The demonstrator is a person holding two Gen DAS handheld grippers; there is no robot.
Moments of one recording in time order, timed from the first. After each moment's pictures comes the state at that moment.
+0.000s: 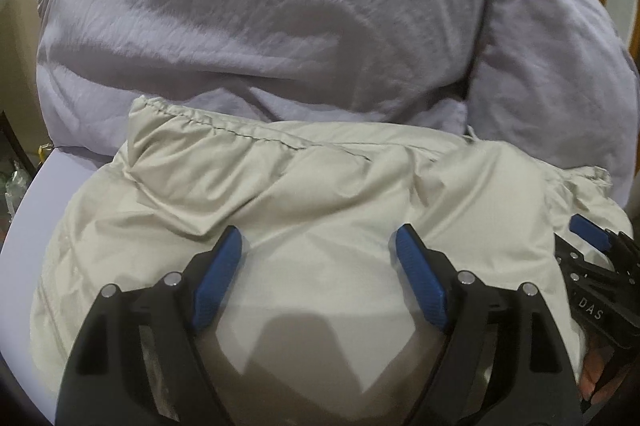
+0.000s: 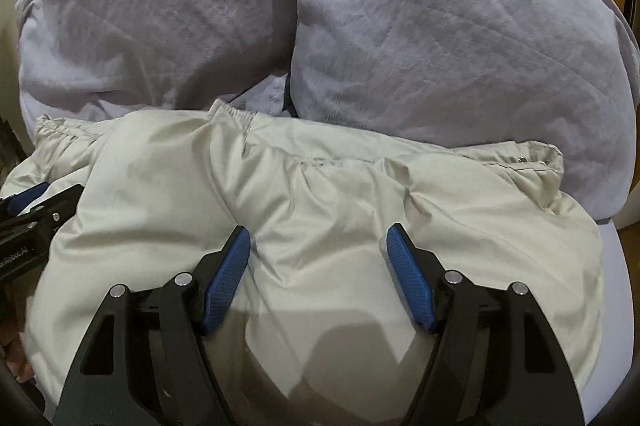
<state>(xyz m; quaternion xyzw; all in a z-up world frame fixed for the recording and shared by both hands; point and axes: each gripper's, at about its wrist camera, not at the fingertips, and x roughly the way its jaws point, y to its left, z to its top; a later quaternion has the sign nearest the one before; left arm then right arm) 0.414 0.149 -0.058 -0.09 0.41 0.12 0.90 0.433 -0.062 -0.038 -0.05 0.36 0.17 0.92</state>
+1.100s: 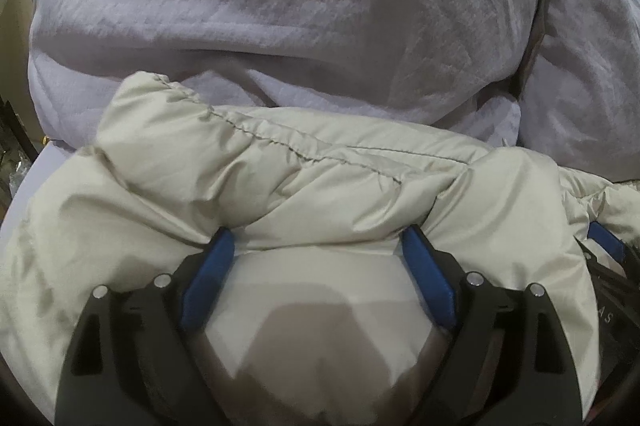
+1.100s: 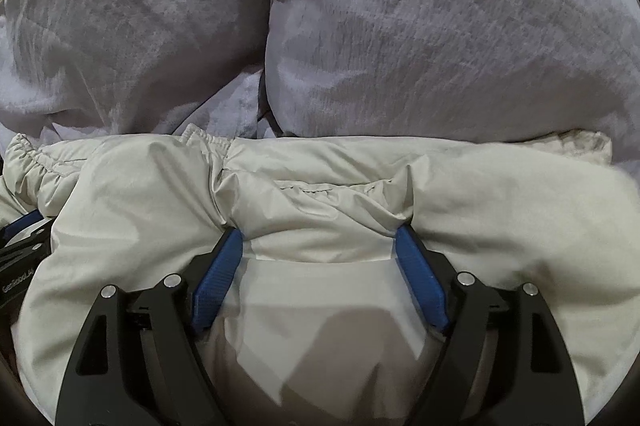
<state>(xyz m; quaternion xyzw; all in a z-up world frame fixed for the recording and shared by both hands) 0.452 0.156 -0.091 -0.09 0.43 0.16 0.88 0.494 -0.036 -0.072 -0.03 0.37 0.15 0.92</state>
